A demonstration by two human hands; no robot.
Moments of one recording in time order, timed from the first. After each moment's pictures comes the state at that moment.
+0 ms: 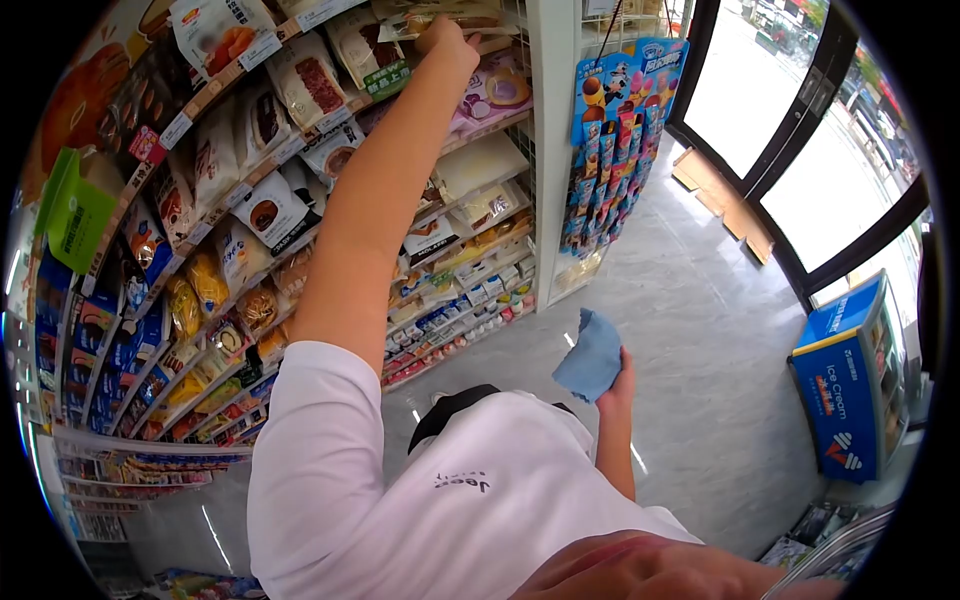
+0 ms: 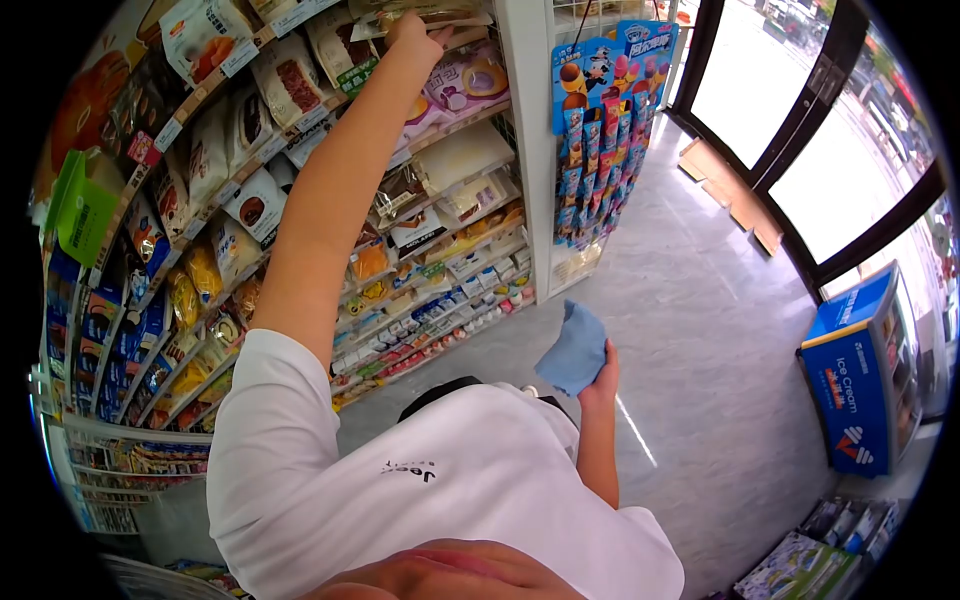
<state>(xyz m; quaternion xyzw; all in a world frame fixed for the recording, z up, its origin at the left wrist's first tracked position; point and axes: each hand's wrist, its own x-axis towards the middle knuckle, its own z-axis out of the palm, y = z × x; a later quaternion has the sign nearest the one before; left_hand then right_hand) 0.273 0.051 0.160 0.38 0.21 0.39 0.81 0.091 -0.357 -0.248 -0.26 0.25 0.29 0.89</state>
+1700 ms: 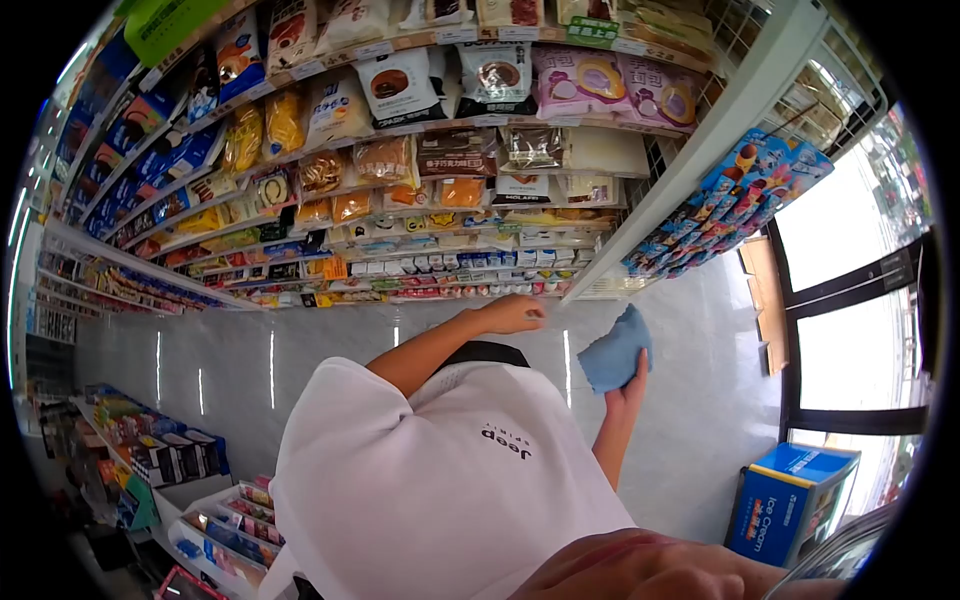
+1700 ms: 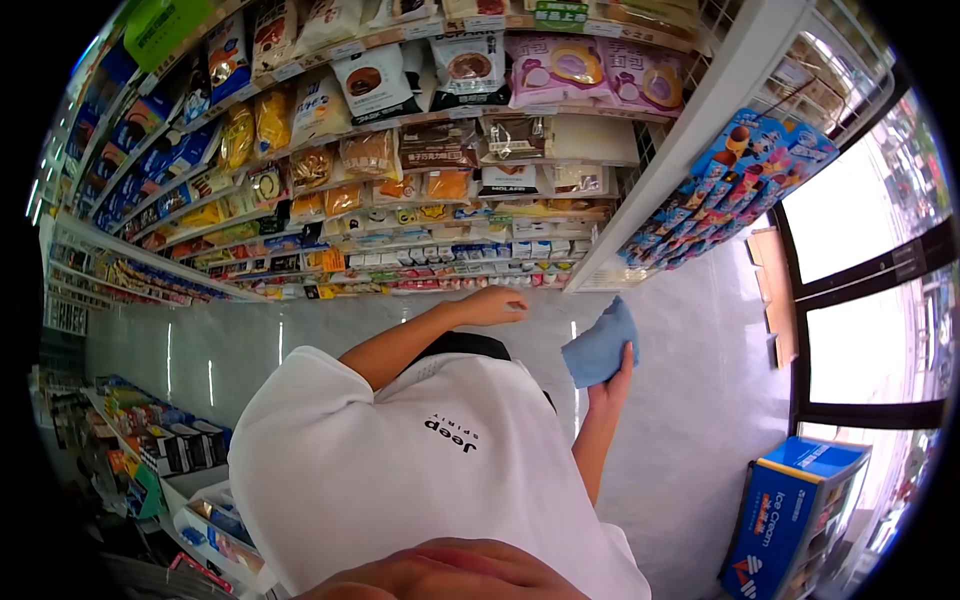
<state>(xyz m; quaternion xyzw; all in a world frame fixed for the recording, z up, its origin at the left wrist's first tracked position) -0.044 -0.046 -0.260 0.88 0.08 -0.02 0.47 0.115 -0.323 -0.227 -0.31 0.17 0.39 0.85</state>
